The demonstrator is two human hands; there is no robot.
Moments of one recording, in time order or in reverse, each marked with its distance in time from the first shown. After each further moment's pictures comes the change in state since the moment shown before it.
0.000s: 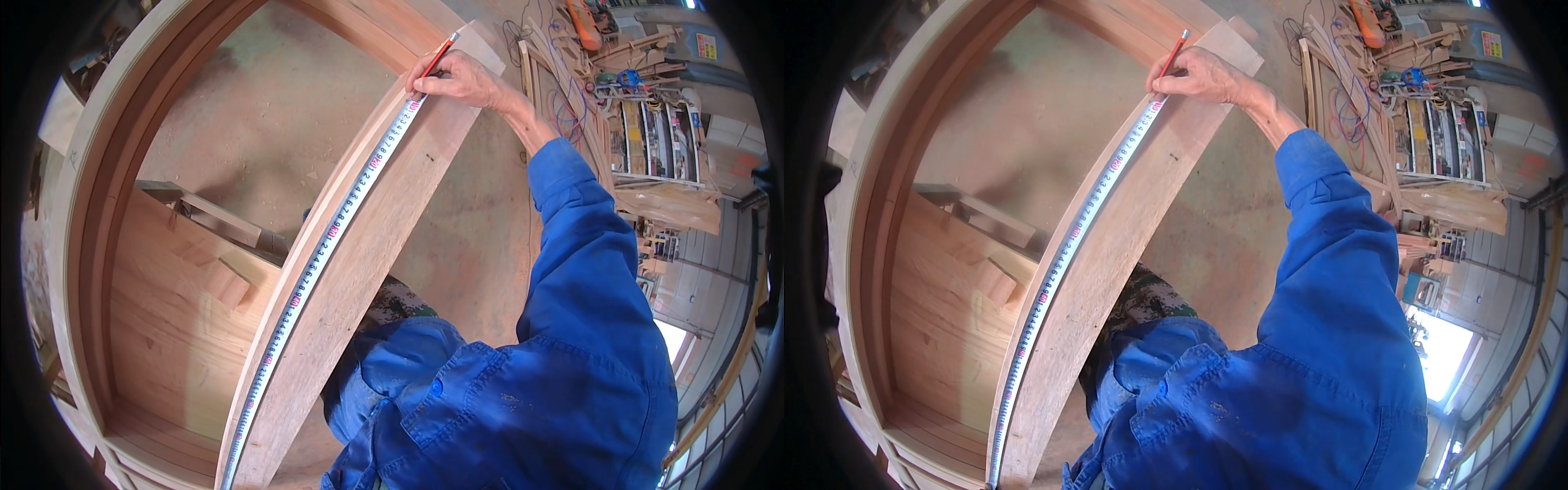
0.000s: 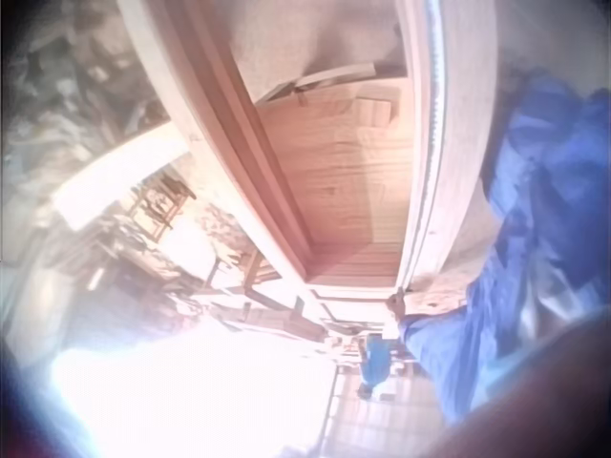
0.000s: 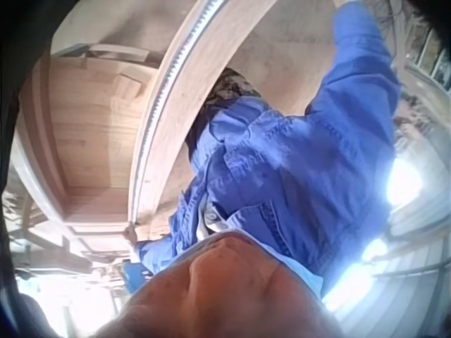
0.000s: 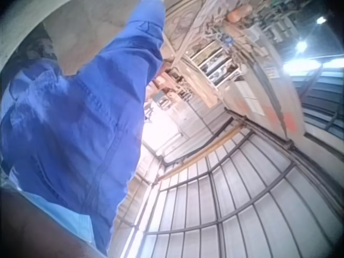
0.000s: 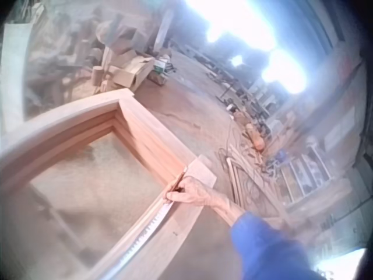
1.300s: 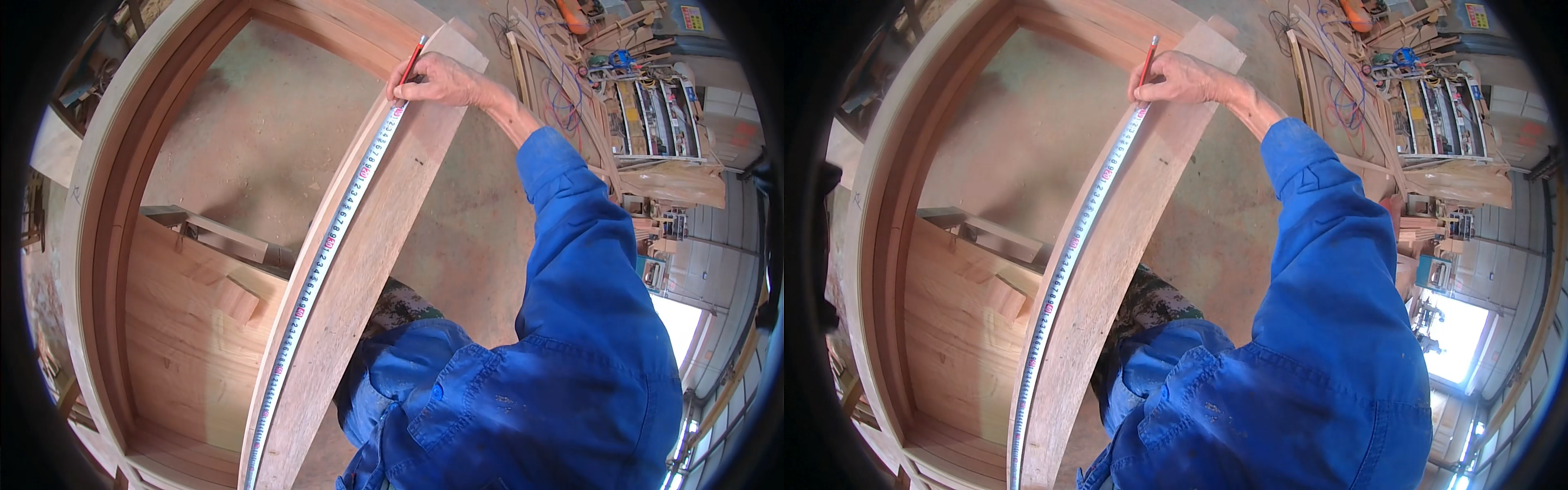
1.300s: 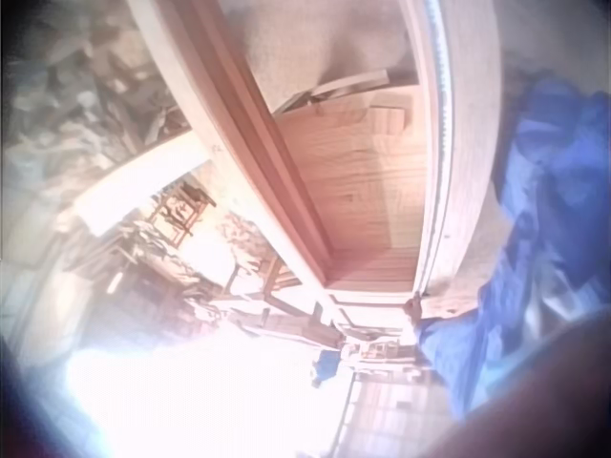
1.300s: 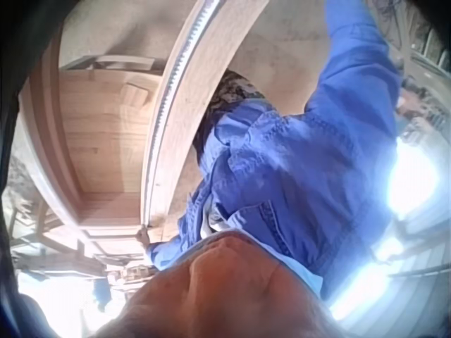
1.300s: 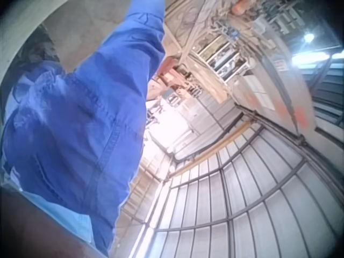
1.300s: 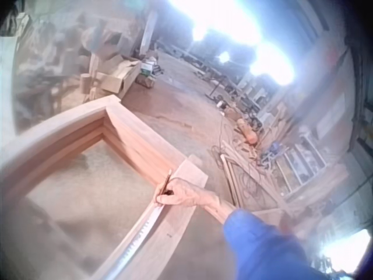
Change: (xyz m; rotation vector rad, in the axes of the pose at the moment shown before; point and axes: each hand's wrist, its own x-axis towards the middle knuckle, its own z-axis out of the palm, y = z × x) left_hand -0.008 0.024 0.002 -0.076 0.010 0.063; right_hand 0.001 -0.004 0.002 -0.070 -0.007 0.009
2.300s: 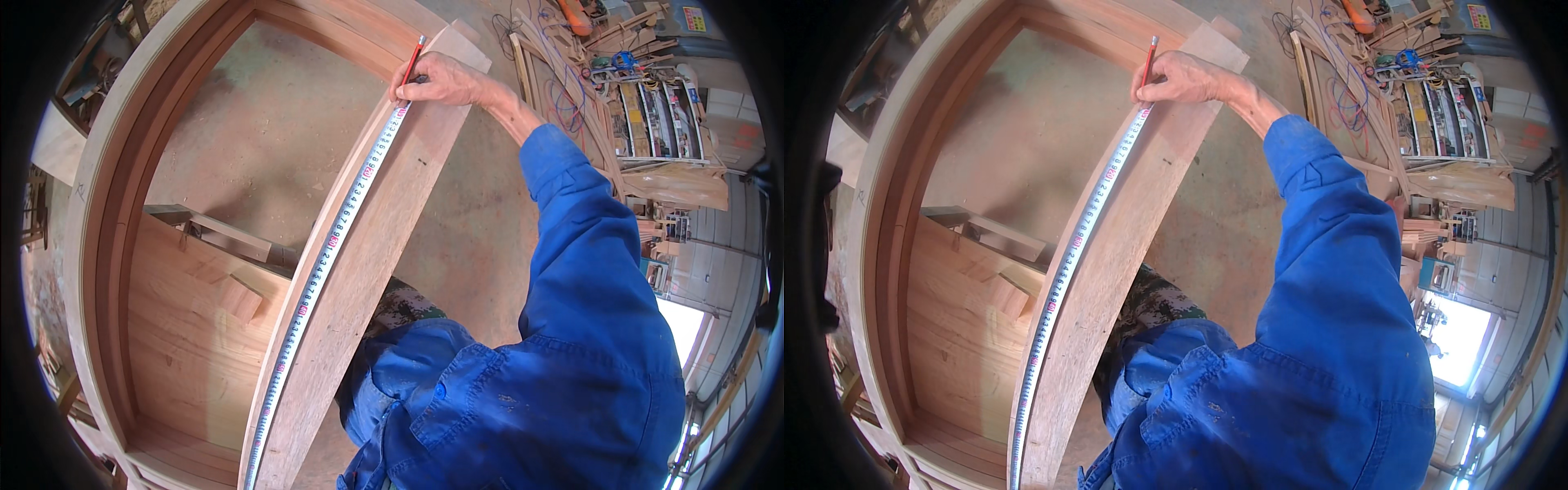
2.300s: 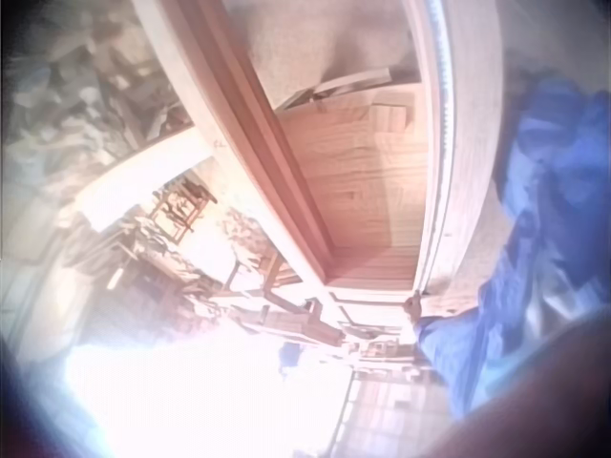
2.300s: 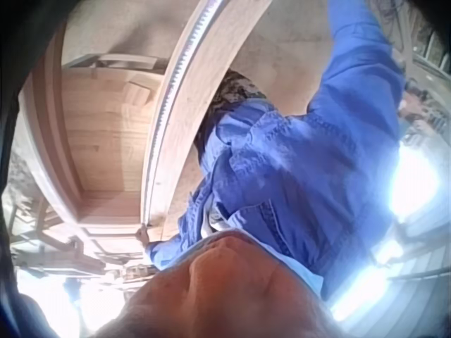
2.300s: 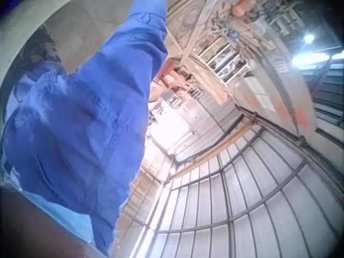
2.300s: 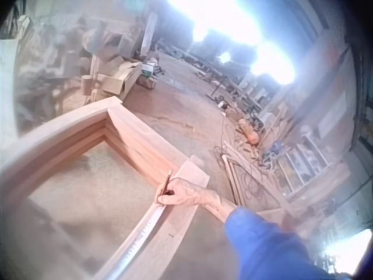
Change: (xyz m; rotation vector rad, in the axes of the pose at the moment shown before) left_hand 0.003 -0.002 0.002 -0.019 0.000 -0.024; right_hand 0.003 0.004 -0.002 0.003 -0.023 -0.014
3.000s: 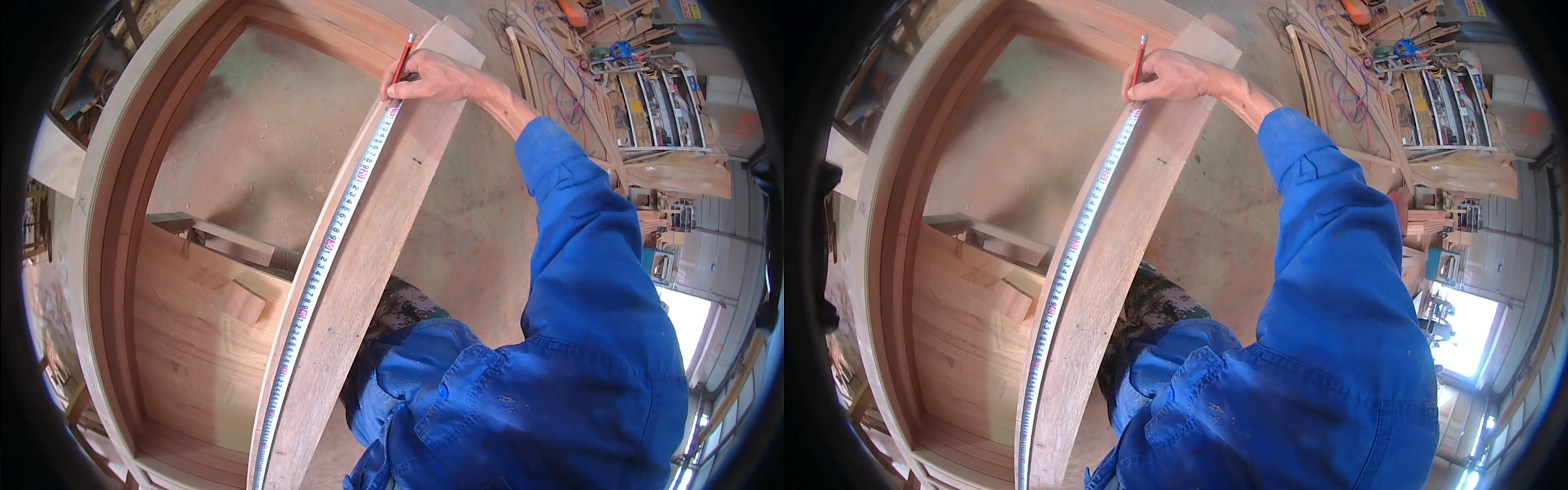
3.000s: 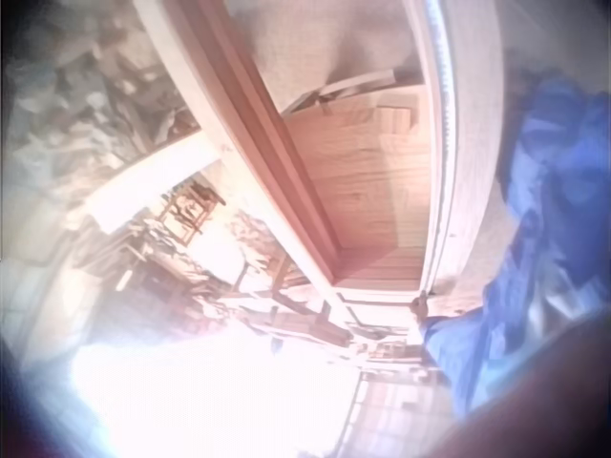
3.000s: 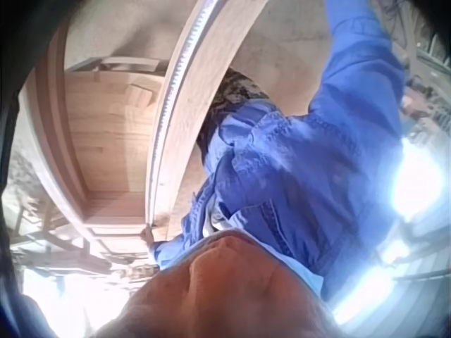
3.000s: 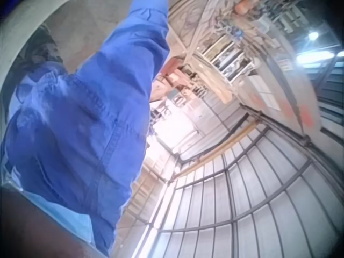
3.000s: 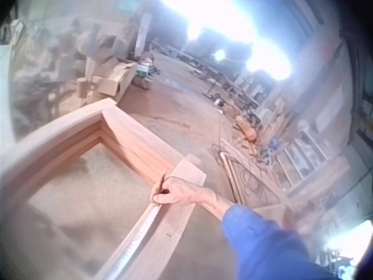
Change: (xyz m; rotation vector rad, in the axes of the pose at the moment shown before) left_hand 0.003 0.001 0.000 0.032 -0.039 -0.072; right_hand 0.001 -0.003 0.001 -0.004 -0.013 0.017
